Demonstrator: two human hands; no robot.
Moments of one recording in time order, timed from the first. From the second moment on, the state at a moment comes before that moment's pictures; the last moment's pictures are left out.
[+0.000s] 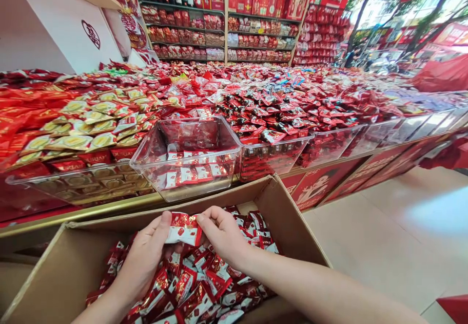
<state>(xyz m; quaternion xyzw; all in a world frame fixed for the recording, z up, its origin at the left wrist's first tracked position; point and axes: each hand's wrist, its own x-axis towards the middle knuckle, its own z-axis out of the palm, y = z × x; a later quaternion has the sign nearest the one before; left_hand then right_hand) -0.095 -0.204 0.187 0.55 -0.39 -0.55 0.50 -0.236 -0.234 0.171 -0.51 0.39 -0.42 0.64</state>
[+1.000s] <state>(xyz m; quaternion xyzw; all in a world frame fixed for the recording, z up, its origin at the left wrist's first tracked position) -0.089 -0.201 0.197 0.46 -0.28 -0.65 0.53 -0.239 -0.233 0.179 -0.42 0.36 -0.40 0.73</state>
